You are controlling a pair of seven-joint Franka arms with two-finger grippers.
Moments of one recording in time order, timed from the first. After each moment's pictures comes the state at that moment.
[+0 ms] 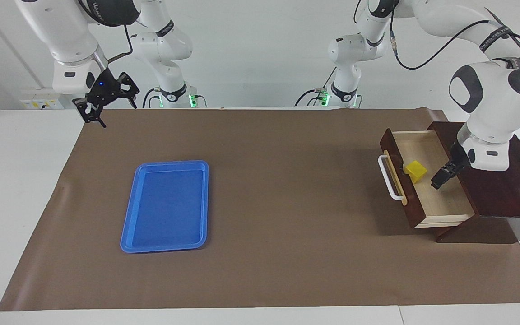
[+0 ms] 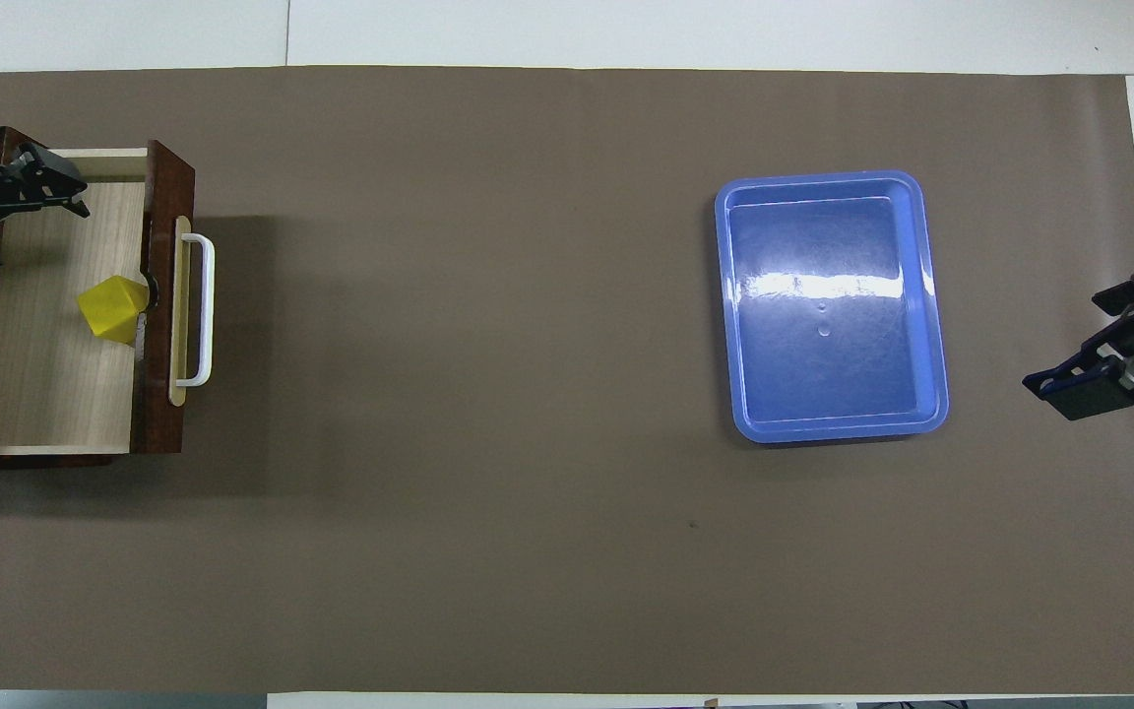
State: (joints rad) left arm 0.12 0.28 -0.08 -1.53 0.11 1.83 -0.54; right arm 0.04 -0.07 -0.02 -1.67 0.01 1.52 -0.79
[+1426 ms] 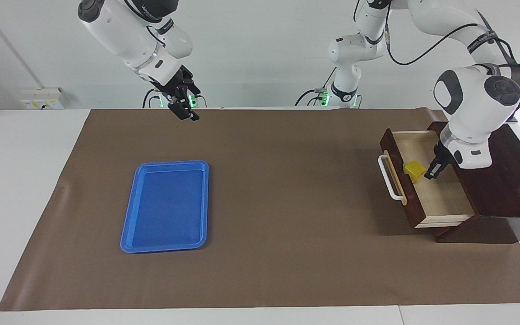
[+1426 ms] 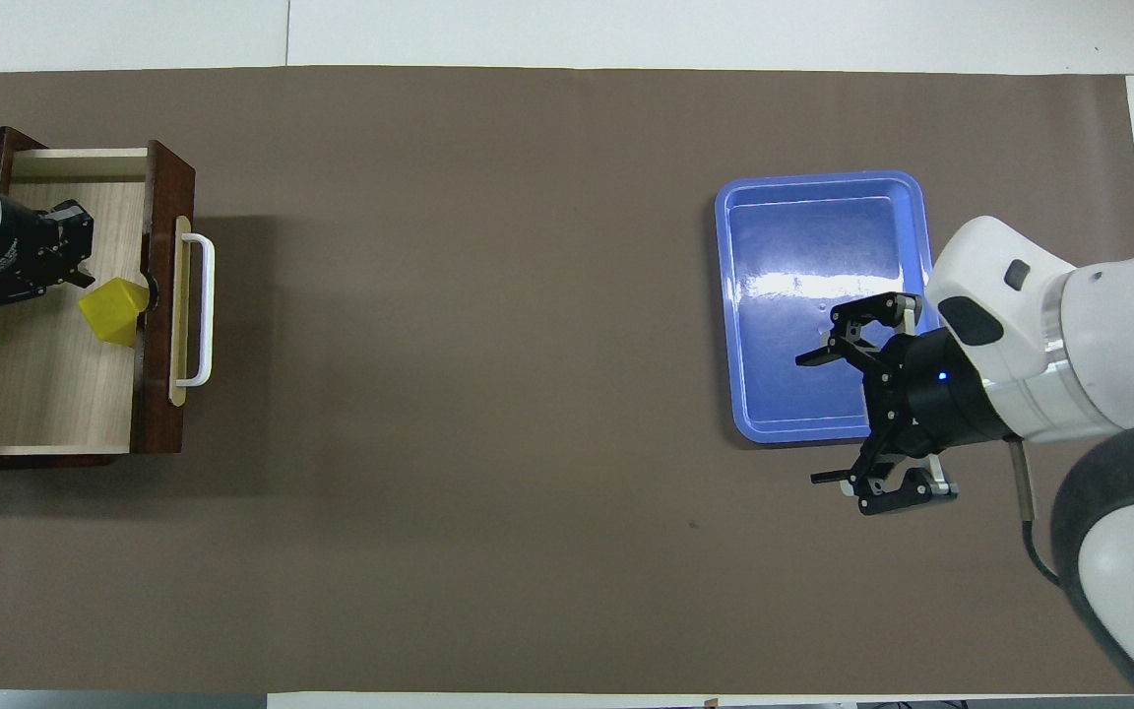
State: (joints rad) left arm 0.11 0.20 -0.09 -1.71 0.11 1.90 -0.70; right arm 0.21 -0.18 0.00 -1.91 0.46 1.68 -1.45
